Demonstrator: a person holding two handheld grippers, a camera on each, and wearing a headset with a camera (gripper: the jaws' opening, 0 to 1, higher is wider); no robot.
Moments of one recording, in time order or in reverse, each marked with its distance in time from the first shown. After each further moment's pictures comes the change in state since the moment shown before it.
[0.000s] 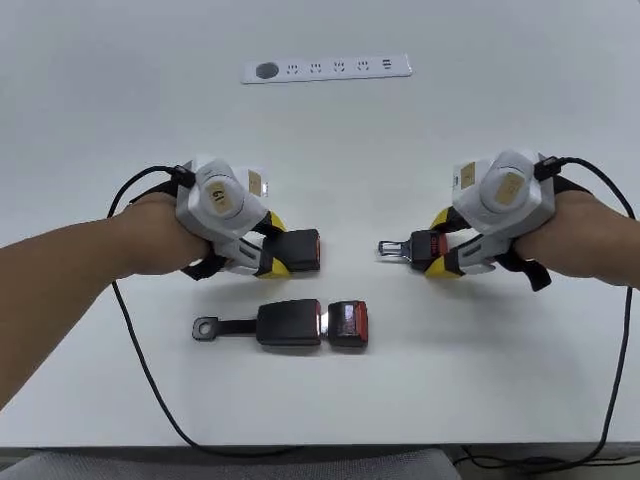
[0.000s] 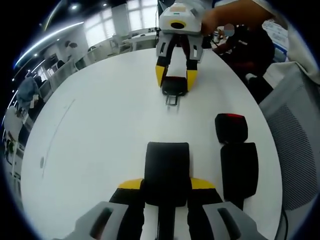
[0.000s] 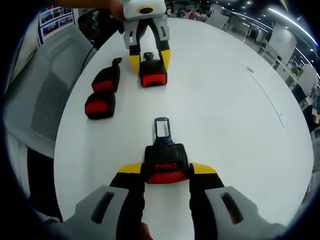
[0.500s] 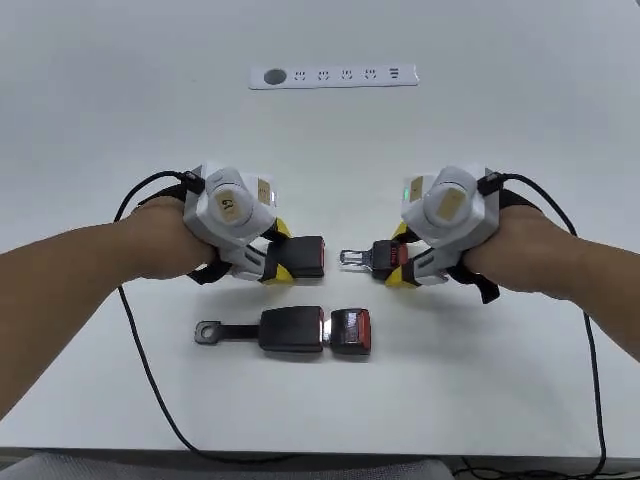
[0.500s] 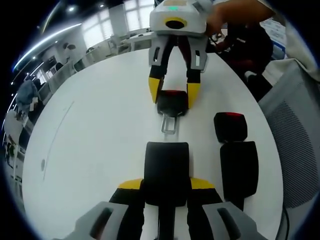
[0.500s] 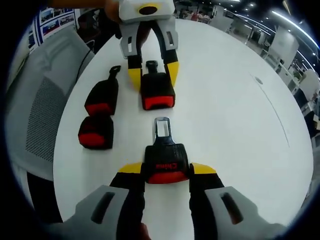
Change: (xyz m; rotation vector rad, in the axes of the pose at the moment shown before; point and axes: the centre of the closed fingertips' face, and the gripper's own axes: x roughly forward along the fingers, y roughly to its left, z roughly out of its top) left arm 0.000 0.000 0.000 0.020 0.002 0.003; right arm 0.031 0.011 0.048 -0.021 0.002 0.010
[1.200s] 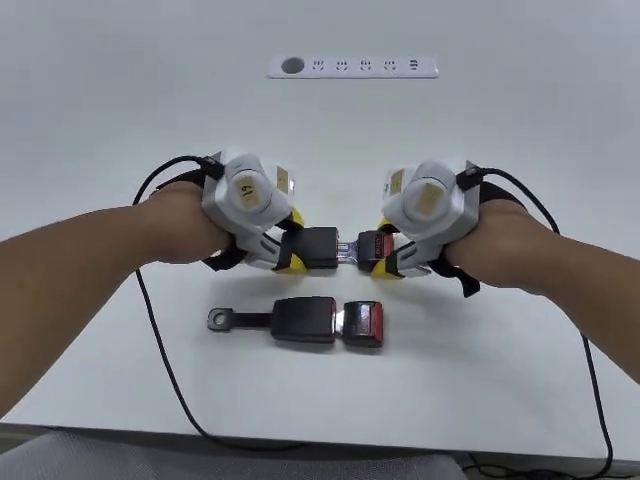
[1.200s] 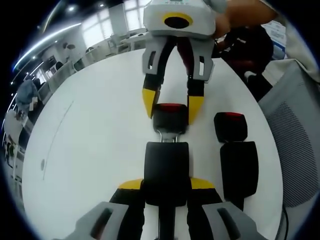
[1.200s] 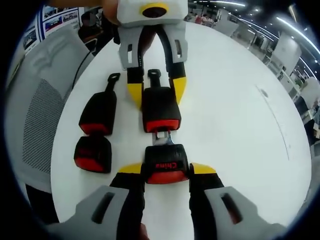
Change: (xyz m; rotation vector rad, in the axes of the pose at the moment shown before) left arm 0.000 0.000 0.001 -0.001 0.005 -0.004; right arm 0.011 0.002 0.027 -0.041 -0.028 -0.002
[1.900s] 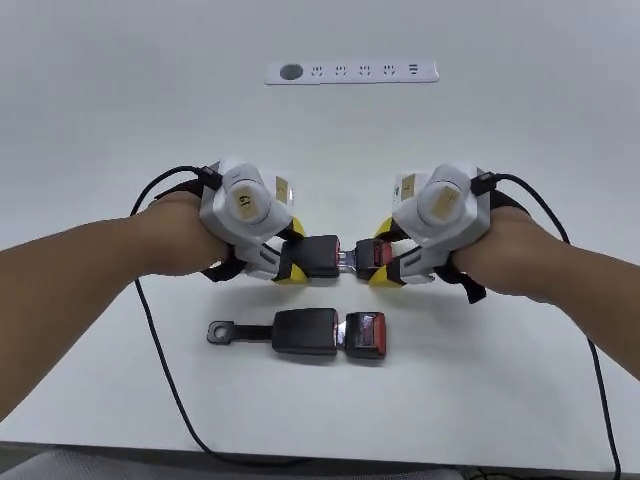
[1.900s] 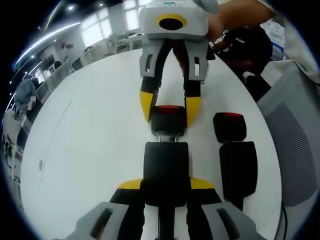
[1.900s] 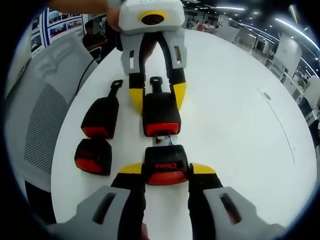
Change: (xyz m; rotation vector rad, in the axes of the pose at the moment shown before) left arm 0.001 0.001 -0.002 -0.002 0.000 -0.024; right arm 0.005 -0.001 0.006 0.000 -0.072 0.036
